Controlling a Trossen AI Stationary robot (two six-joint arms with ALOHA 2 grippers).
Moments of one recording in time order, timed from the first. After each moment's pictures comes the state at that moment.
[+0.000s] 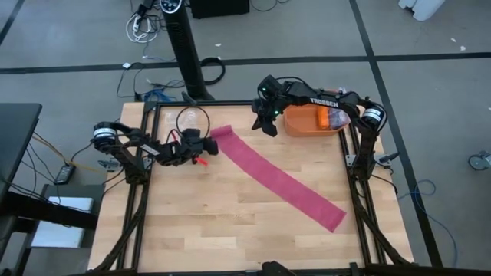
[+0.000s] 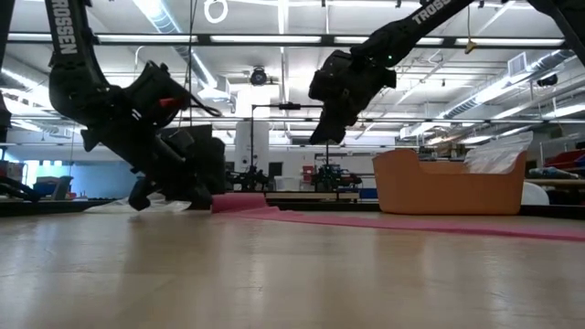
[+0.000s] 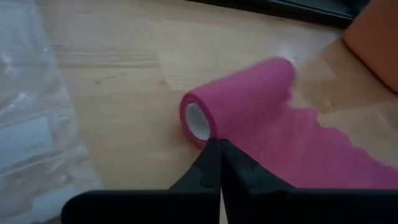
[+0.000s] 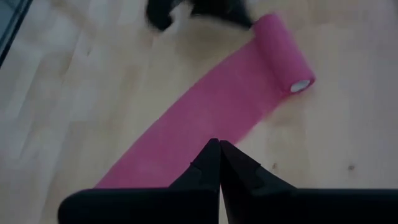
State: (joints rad) left arm 0.27 1.61 0.30 0.71 -0.55 -0.84; right arm -0.57 1.88 1.47 -0.58 -0.60 -0.37
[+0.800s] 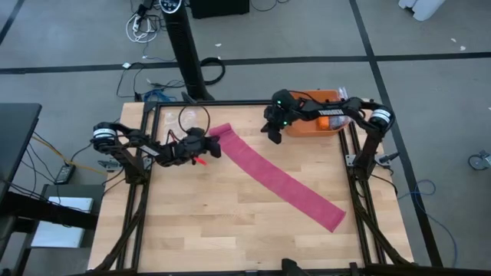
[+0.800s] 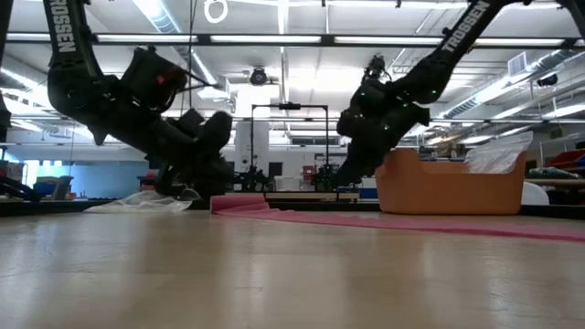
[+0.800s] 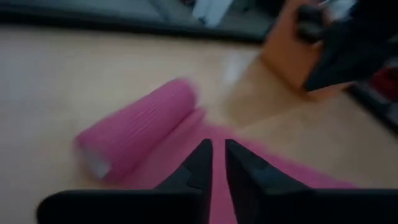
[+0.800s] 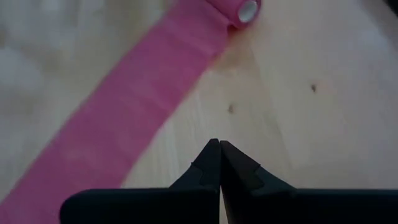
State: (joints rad) left arm 0.25 1.60 0.30 0.94 -0.44 -0.66; right arm -0.62 1.77 0.97 -0.03 -0.48 -0.21
